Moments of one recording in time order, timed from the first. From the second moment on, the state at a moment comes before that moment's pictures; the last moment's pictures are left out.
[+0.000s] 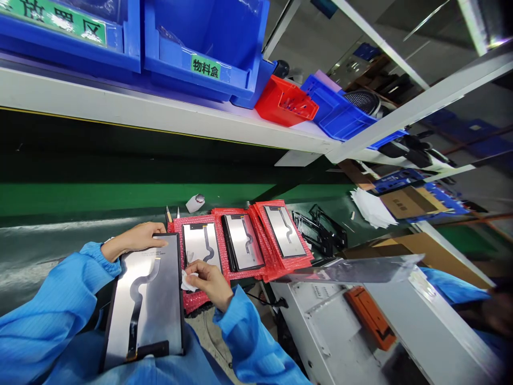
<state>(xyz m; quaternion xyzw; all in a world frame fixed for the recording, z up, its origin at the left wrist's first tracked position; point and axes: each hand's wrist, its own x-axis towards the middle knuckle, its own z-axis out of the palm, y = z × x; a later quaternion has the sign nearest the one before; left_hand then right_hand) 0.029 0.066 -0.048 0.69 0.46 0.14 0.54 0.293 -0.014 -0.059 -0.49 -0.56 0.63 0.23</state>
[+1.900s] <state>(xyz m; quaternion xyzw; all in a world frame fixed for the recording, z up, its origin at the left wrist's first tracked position) 0.035 0.063 -0.032 0.73 0.48 0.11 0.47 0.281 0.001 -0.036 -0.45 -0.75 0.47 0.11</state>
